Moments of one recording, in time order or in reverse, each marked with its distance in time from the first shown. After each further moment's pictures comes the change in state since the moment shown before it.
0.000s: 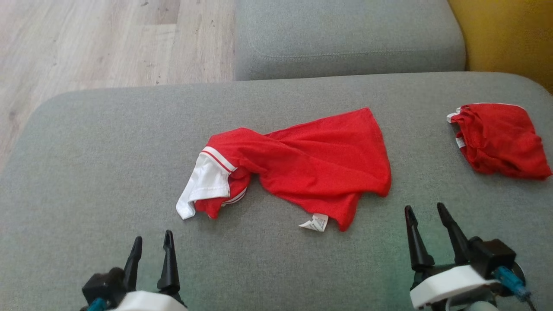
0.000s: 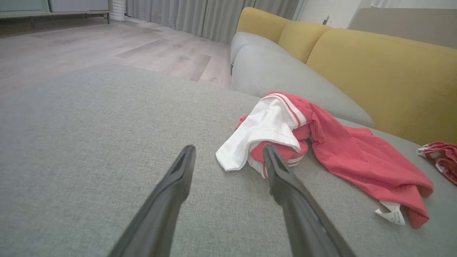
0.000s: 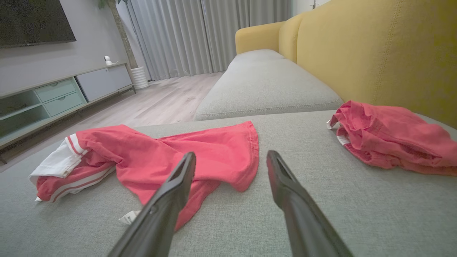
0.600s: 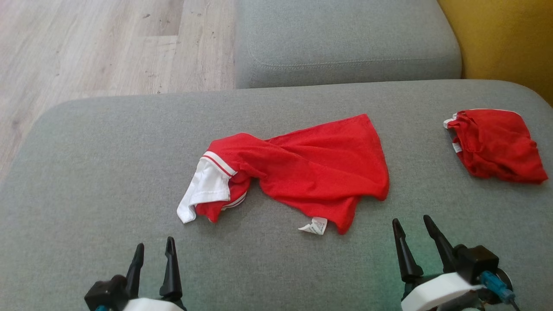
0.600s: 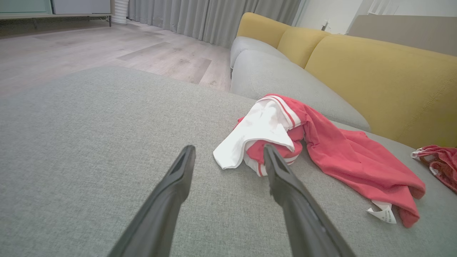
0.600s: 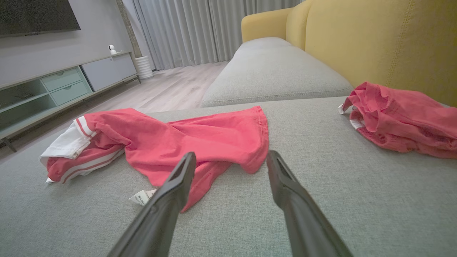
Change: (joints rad) left arm 0.046 -0.024 0.025 -0.018 0.024 -0.001 0.000; right arm -0.002 0.001 0.049 0.078 0.000 0.000 -0.001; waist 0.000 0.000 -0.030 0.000
